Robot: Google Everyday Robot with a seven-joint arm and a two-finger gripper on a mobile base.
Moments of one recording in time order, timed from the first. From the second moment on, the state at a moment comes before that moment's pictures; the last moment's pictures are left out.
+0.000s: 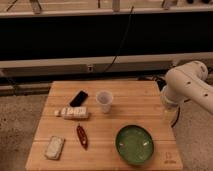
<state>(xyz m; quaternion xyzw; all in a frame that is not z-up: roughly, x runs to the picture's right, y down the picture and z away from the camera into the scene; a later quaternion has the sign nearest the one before) 0.285 0.106 0.684 -0.28 0.02 0.02 0.96</state>
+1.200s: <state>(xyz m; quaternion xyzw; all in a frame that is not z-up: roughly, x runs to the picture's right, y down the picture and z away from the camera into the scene) 0.193 0.033 0.734 -0.21 0.01 -0.17 0.96</state>
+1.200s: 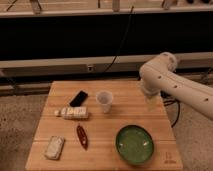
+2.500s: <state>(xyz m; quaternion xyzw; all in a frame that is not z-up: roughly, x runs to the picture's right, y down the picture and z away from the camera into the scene) 0.130 0.034 0.753 -0.19 -0.03 -0.31 0.93</state>
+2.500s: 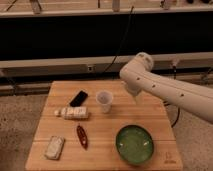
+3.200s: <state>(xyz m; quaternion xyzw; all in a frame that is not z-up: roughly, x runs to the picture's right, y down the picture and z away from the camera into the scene) 0.100 0.058 0.765 -0.20 -0.06 -0.35 0.91</state>
